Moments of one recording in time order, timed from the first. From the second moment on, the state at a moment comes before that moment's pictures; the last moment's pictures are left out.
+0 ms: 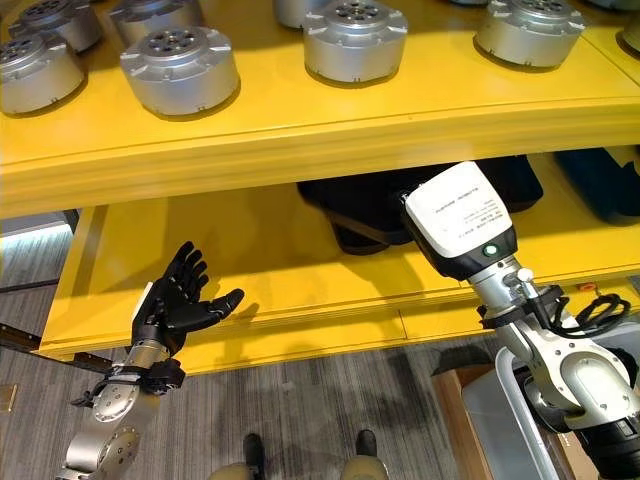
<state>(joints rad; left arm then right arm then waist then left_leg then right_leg) 0.10 0.42 -0.12 -0.12 -0.58 -0.07 0.13 -0.18 -1.06 0.12 -0.17 -0.90 -0.12 -0.31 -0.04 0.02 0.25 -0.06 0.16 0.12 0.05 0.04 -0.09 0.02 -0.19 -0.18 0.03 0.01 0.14</state>
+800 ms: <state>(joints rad) 0.11 0.45 -0.10 -0.12 -0.58 -0.10 0.19 -0.61 -0.83 0.40 0.14 -0.89 0.01 -0.30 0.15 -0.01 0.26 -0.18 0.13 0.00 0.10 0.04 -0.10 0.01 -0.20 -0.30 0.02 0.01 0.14</state>
